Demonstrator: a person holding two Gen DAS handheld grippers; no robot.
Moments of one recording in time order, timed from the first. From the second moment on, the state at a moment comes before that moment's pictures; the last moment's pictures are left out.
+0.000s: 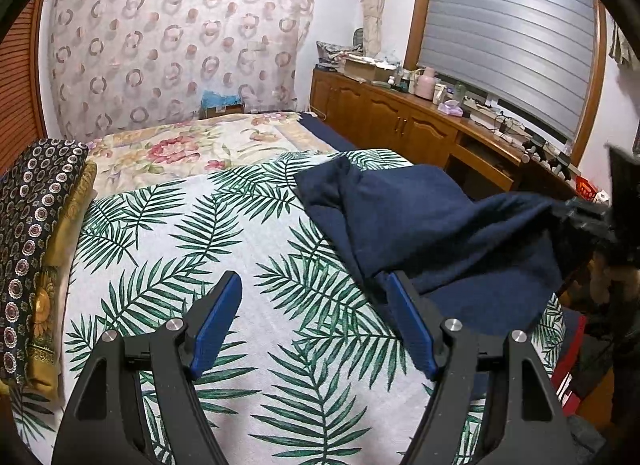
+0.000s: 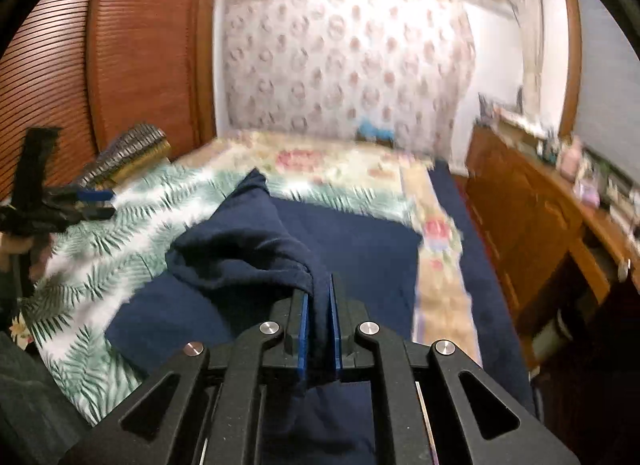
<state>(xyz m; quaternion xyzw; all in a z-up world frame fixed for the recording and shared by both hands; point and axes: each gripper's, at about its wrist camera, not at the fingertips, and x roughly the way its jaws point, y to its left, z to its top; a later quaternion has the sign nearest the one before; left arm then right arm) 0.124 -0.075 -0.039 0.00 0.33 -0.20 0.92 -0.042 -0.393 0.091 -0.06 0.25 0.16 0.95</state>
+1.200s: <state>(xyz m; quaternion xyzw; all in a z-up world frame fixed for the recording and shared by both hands) 0.114 -0.070 -0.041 -0.01 0.32 -0.20 0.93 0.055 -0.212 0.062 -0.16 0.35 0.35 0.86</state>
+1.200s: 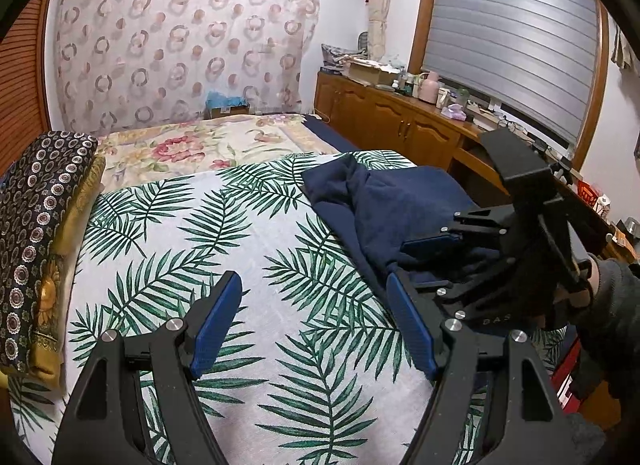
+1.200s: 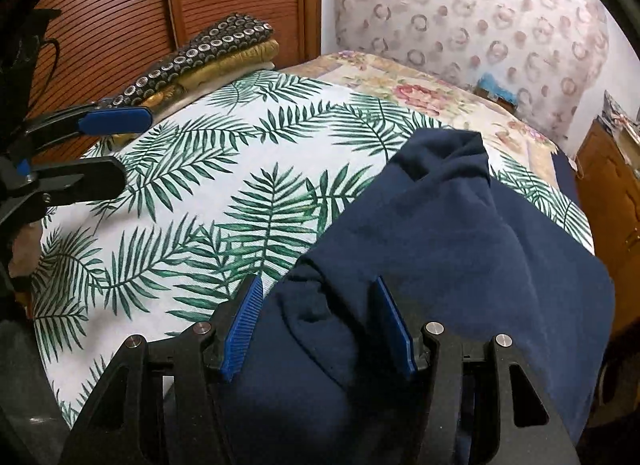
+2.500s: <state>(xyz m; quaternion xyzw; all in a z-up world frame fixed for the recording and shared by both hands) 0.111 -0.093 -0.054 0.00 0.34 -0.22 0.91 0.139 -0.356 0.113 -0.06 0.32 0.08 0.94</state>
